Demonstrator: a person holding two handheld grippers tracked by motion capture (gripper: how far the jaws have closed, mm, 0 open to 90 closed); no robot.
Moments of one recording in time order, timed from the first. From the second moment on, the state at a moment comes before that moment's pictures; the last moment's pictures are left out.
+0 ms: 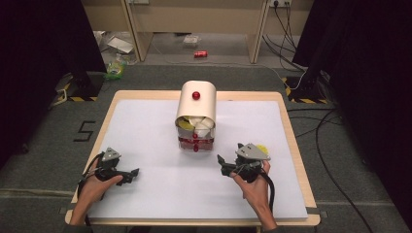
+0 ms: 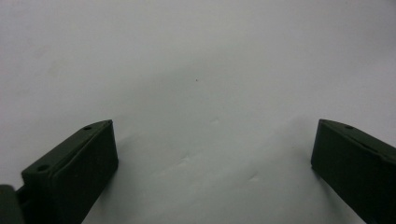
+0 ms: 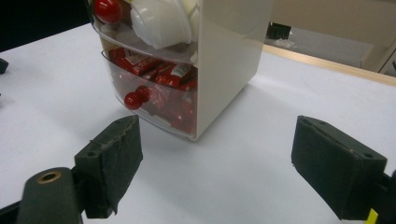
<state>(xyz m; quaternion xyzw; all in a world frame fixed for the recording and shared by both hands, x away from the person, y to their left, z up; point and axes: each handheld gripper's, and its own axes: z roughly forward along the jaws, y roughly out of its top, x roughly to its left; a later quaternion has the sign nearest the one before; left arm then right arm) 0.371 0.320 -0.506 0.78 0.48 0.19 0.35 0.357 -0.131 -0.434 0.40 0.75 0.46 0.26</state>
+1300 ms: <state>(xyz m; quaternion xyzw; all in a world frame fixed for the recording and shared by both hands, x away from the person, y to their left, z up) 0.371 0.320 -0.506 0.78 0.48 0.19 0.35 0.328 -0.165 -0.460 0.42 0.76 0.43 0.24</state>
